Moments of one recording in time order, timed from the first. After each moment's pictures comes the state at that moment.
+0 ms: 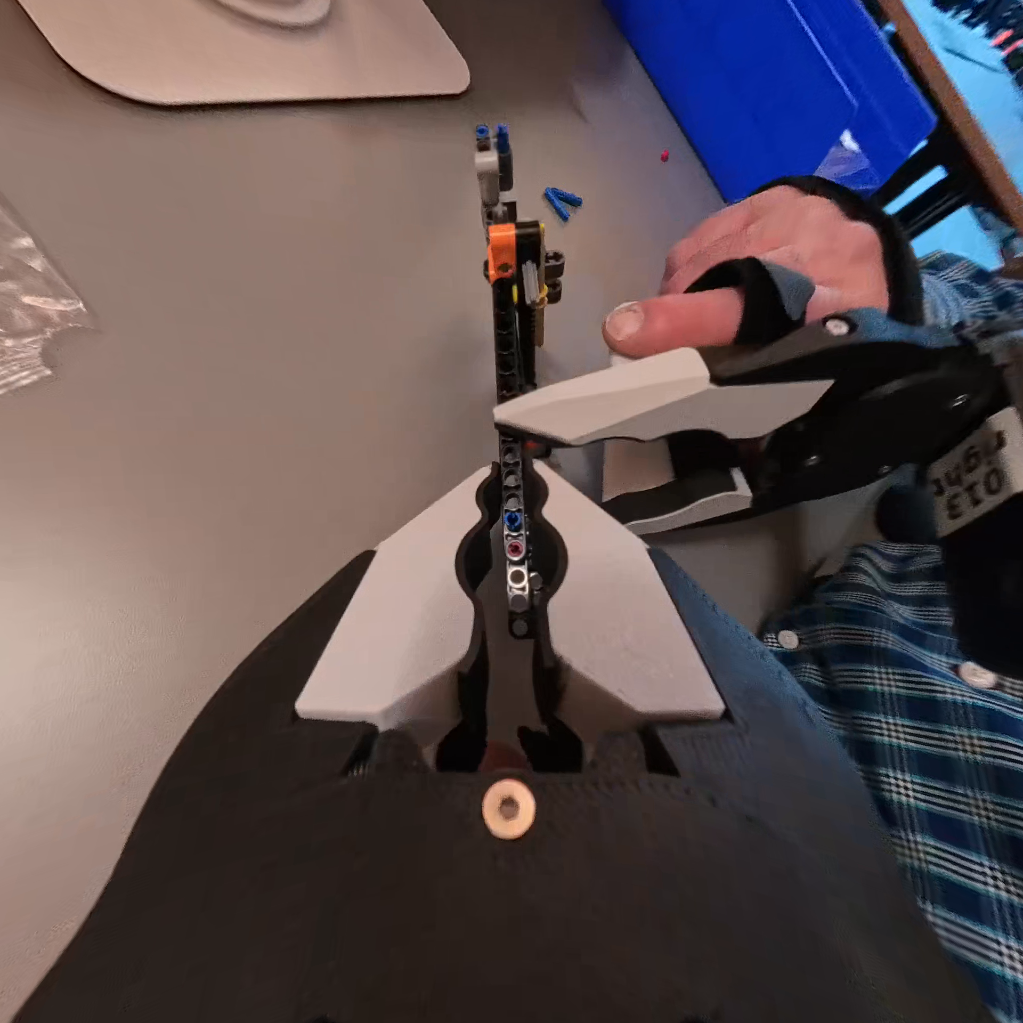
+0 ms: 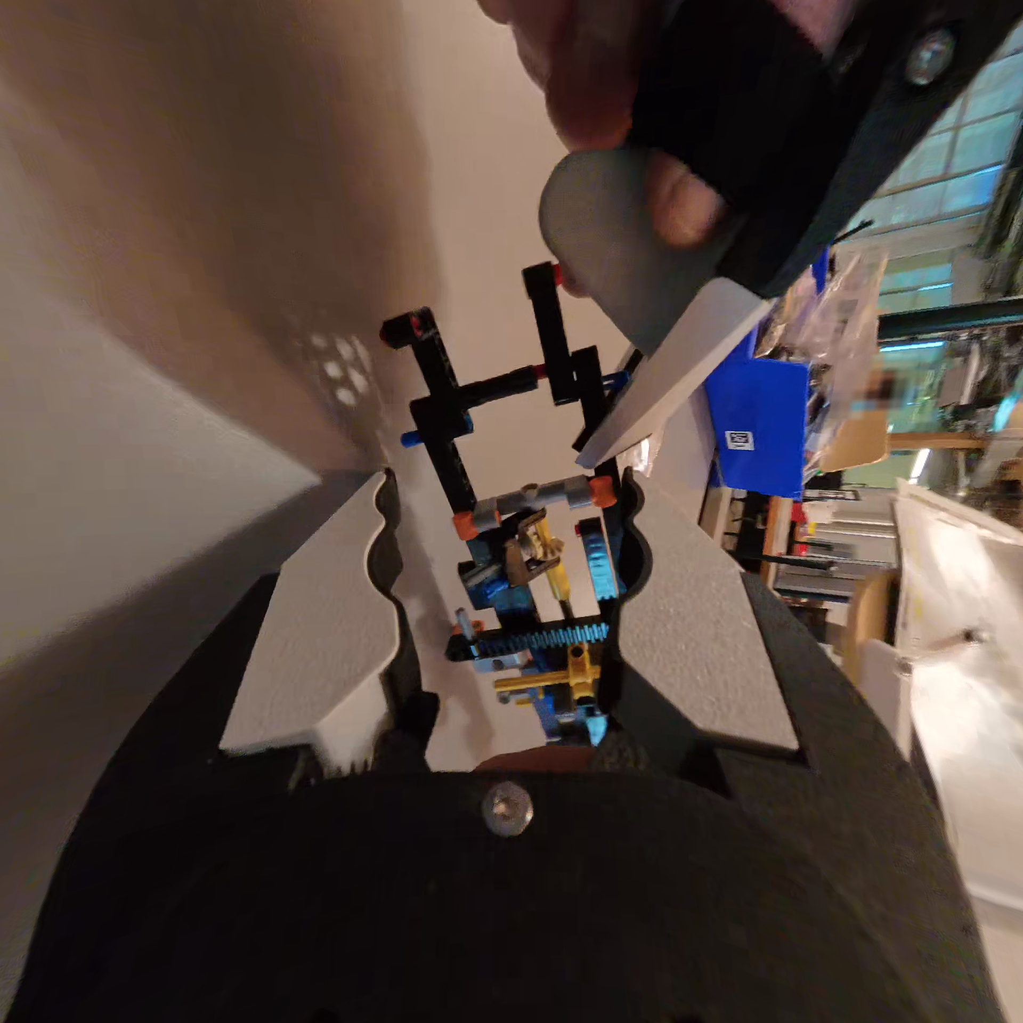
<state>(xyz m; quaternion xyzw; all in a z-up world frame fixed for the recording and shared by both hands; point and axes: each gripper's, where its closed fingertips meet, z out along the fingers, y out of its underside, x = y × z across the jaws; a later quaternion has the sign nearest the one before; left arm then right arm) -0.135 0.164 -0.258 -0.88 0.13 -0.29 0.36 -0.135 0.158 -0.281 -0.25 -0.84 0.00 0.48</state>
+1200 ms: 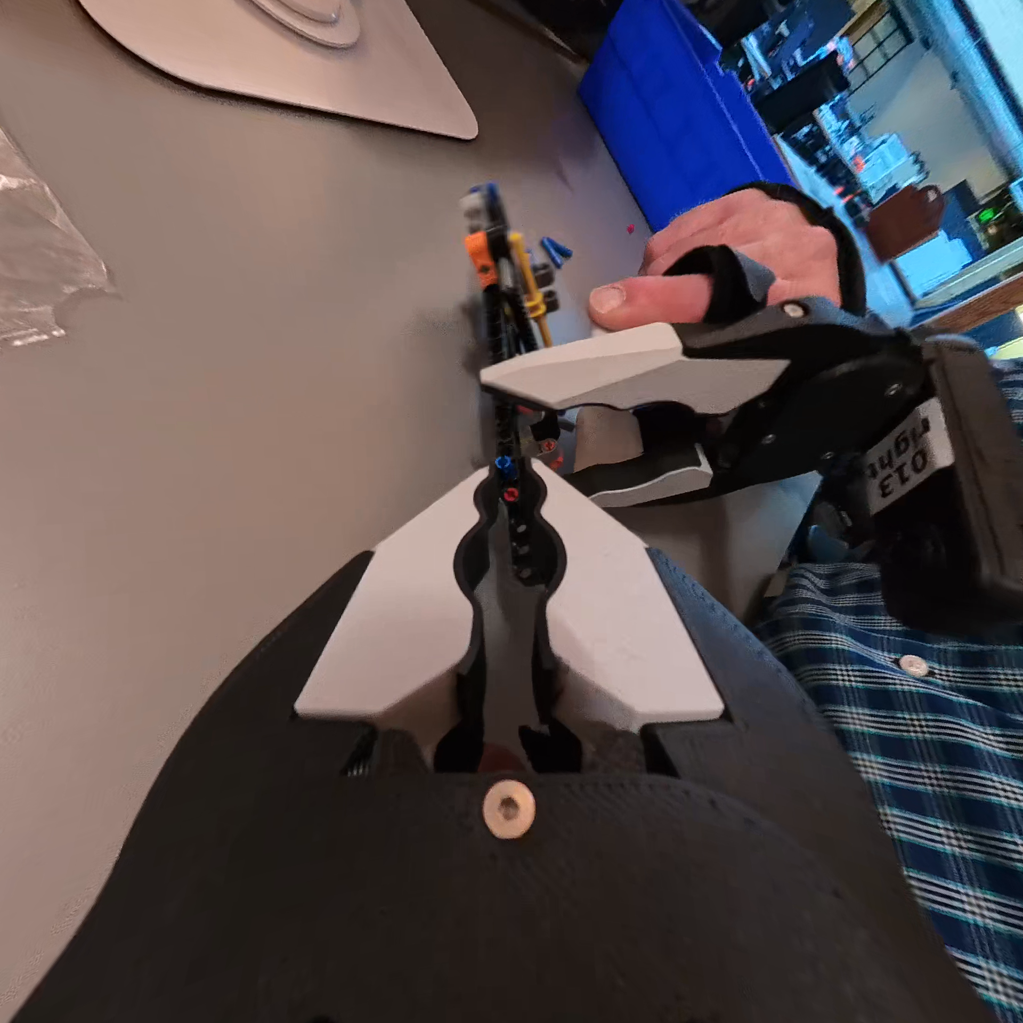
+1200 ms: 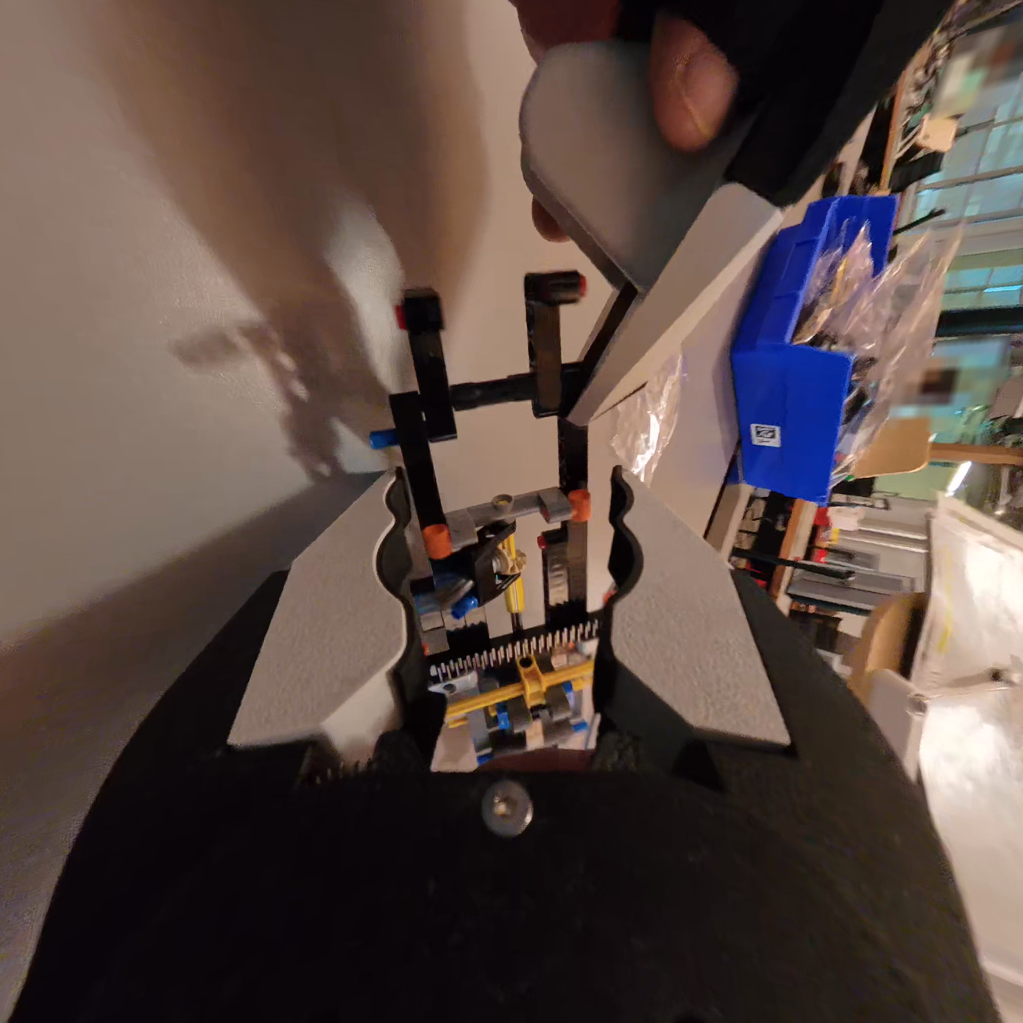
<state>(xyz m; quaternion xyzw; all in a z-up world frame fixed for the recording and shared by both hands) -0.152 0.174 -0.262 -0.85 0.08 -0.38 0.37 -0.147 0.186 -0.286 -0.24 -0.86 -0.03 0.44</state>
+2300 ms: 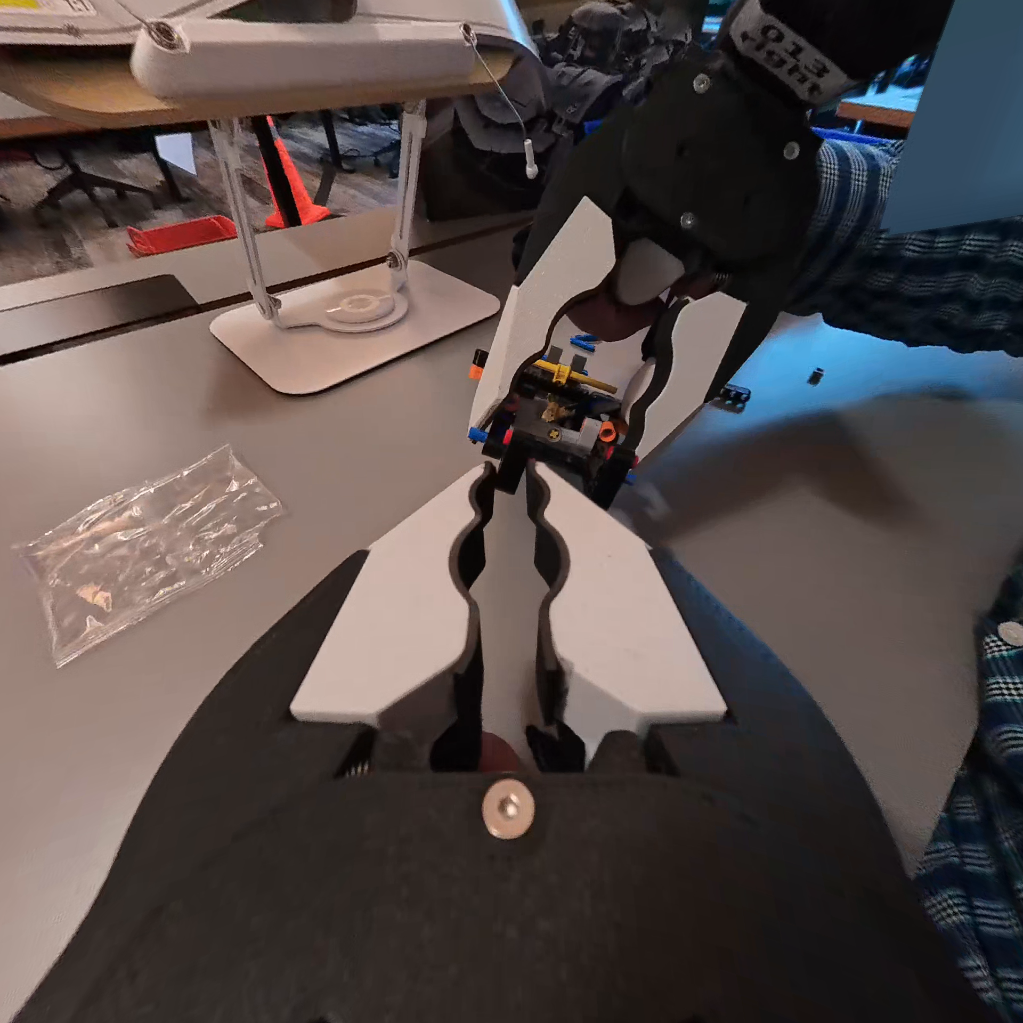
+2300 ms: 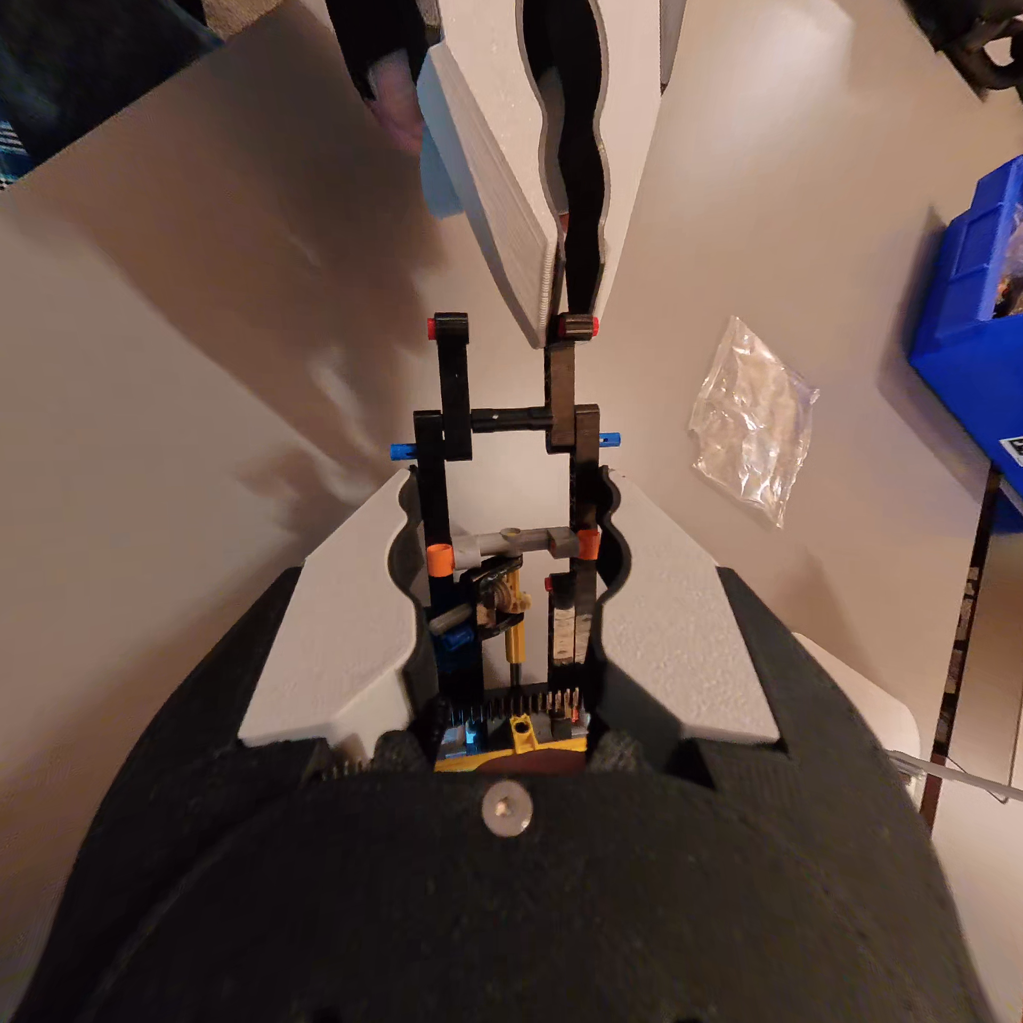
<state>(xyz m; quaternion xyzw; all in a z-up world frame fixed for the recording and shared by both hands) -0.156 0.173 -0.230 -0.77 0.22 -0.18 0.57 -0.138 0.184 -0.266 -0.32 -0.86 0.23 0.31</state>
